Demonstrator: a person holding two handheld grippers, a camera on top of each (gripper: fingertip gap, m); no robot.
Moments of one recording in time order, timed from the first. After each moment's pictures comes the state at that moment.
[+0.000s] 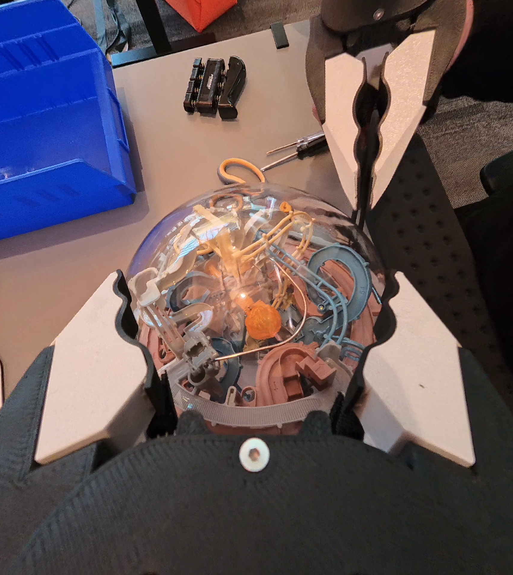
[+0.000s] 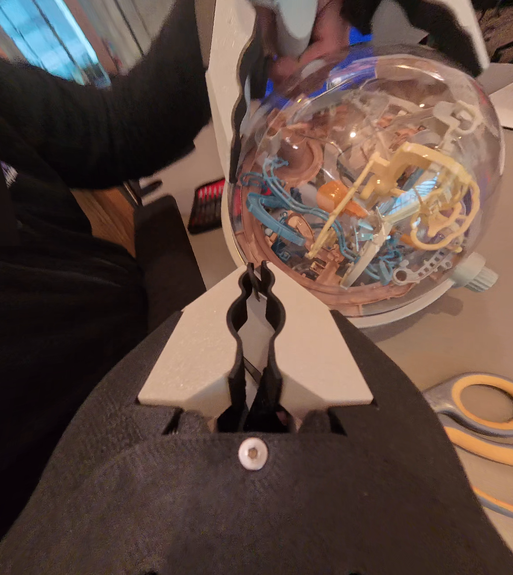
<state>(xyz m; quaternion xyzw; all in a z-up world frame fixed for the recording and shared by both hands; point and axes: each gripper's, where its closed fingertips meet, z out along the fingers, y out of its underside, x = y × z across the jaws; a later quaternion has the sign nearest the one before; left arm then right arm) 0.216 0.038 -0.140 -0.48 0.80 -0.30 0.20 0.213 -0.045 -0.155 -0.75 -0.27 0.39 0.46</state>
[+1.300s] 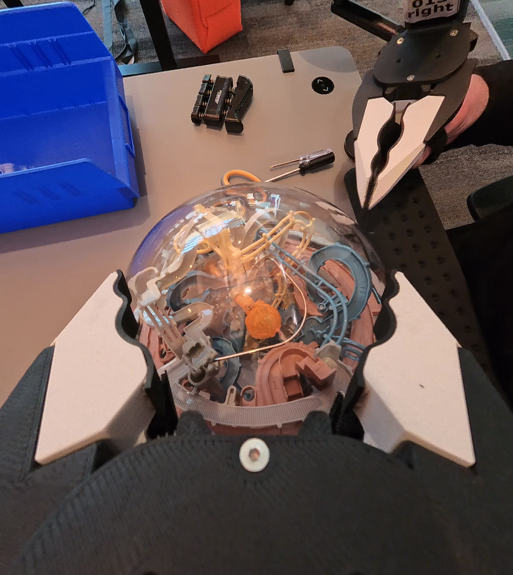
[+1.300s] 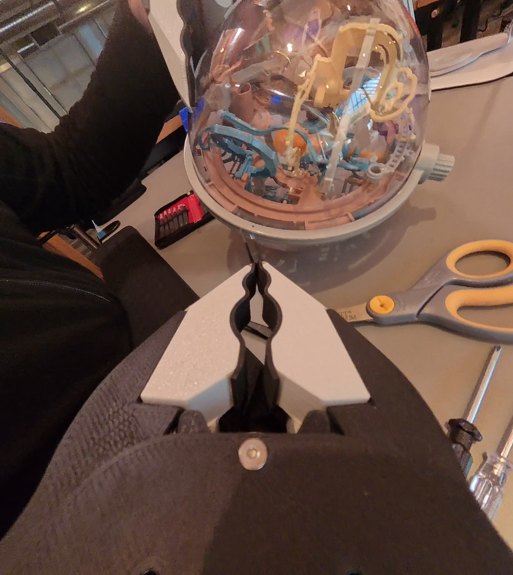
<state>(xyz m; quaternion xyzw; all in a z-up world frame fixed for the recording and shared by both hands) 0.222 0.041 -0.138 -0.50 0.77 -0.33 0.20 0.239 -0.077 -0.196 -0.77 -0.14 0.35 0.51</state>
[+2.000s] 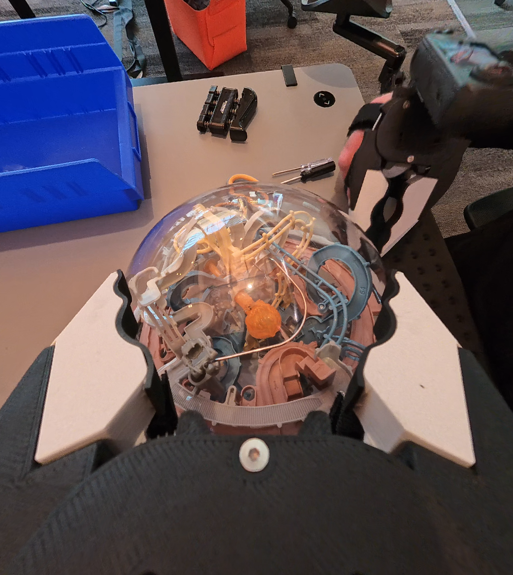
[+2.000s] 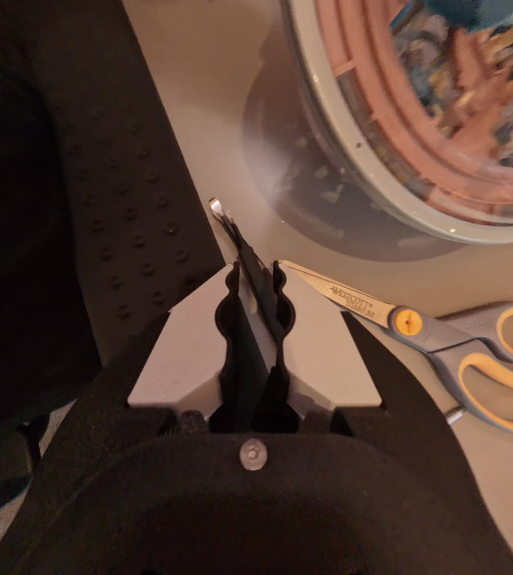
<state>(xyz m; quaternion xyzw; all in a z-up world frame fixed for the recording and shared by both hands) 0.220 0.044 -0.137 -0.50 0.76 -0.35 0.21 0.208 -0.094 -0.267 -0.83 -0.44 0.18 0.30</state>
